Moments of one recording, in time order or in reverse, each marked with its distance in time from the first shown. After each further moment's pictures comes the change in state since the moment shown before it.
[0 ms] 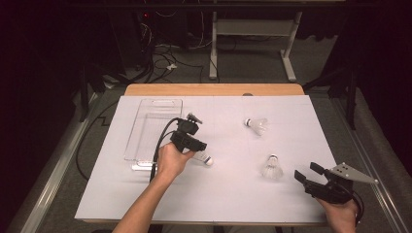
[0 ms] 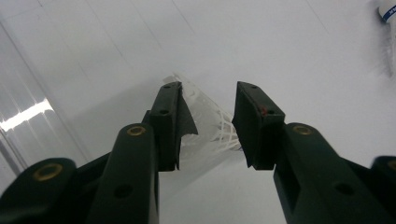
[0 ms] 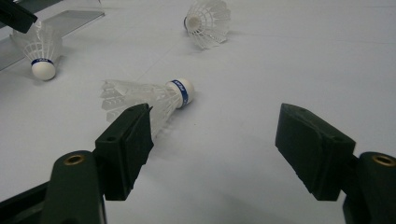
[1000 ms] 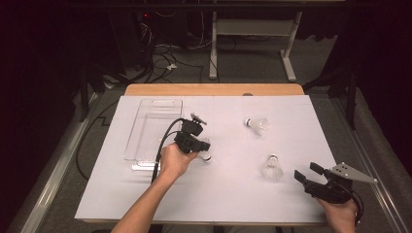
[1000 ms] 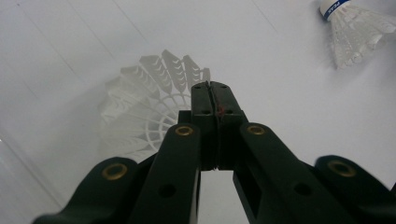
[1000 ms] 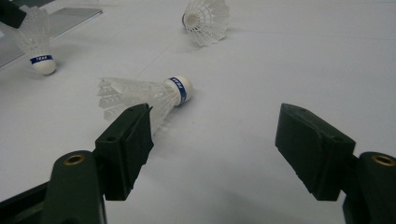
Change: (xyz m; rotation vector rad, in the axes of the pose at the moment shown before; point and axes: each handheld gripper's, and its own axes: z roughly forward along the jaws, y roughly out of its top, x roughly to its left) left arm -0.010 0.002 -0.002 -0.018 -0.116 0.059; right arm -0.001 0.000 0.001 0.010 -0.004 0.003
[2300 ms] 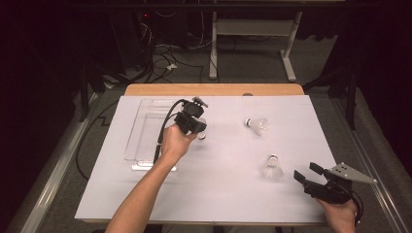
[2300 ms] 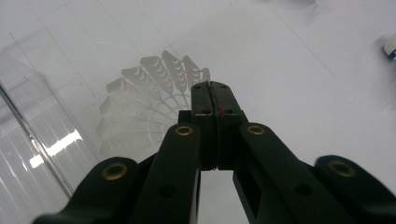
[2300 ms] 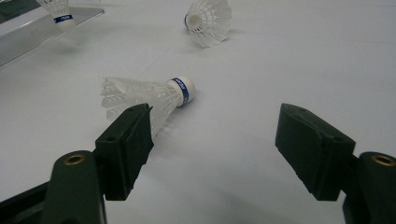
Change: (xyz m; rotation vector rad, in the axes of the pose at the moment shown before) left arm 0.014 0.044 -0.011 -0.029 0.194 0.068; right arm 0.002 0.000 0.000 -0.002 0.002 -0.011
